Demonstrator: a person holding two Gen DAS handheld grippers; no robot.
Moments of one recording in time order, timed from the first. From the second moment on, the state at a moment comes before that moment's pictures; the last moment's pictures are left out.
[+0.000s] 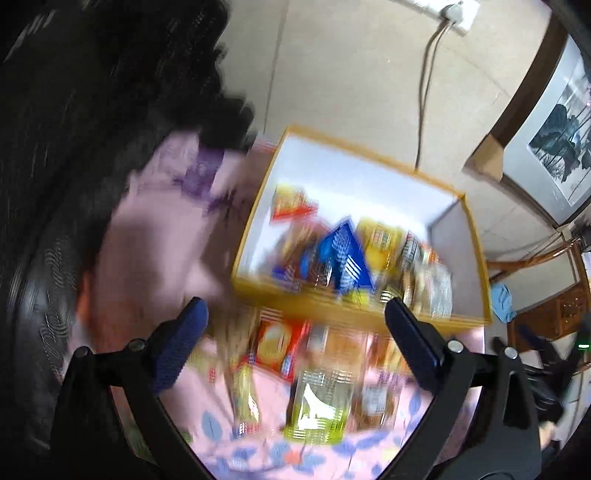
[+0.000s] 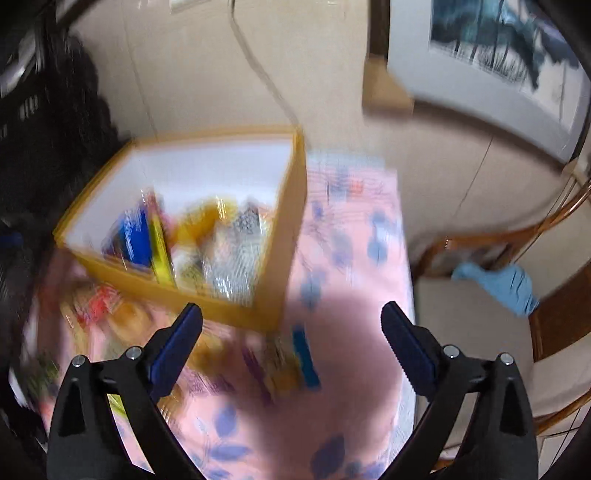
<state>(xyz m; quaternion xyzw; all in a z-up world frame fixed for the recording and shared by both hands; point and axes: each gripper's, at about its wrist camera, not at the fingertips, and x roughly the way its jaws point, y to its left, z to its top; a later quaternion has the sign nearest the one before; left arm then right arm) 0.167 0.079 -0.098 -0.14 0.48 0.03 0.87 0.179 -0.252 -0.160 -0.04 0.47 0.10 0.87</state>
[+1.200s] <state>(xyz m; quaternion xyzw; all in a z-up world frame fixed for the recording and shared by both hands) 0.026 0.144 -0.245 -0.01 0.65 0.17 0.74 0.065 -0.200 -0.235 -0.04 0.53 0.20 0.82</state>
